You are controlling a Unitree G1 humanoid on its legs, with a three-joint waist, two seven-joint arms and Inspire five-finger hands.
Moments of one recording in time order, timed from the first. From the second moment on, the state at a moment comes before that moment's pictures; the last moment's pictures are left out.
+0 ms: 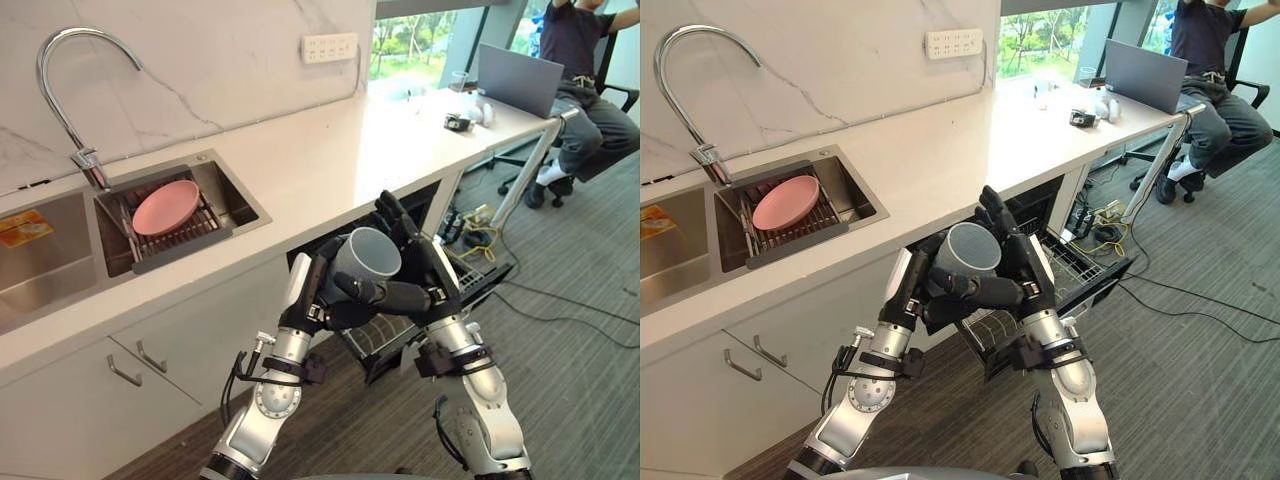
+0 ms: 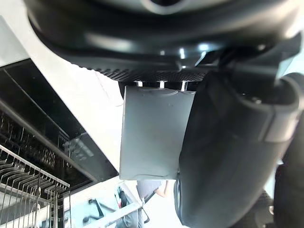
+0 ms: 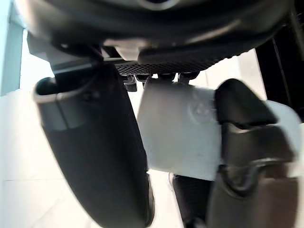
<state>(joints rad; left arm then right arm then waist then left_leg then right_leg) 0.04 0.10 -0.40 0.03 0.35 -0.35 0.29 0.12 -0.13 0.12 -0.21 0.31 -0.12 0.25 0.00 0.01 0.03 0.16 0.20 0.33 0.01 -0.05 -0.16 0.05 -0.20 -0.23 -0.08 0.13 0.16</state>
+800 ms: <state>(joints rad) 0.04 0.09 -0.40 -0.02 0.41 -0.38 0.31 0.13 -0.10 0.12 -0.17 0.41 -0.06 0.23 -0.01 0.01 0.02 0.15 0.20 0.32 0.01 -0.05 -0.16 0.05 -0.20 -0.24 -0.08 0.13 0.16</state>
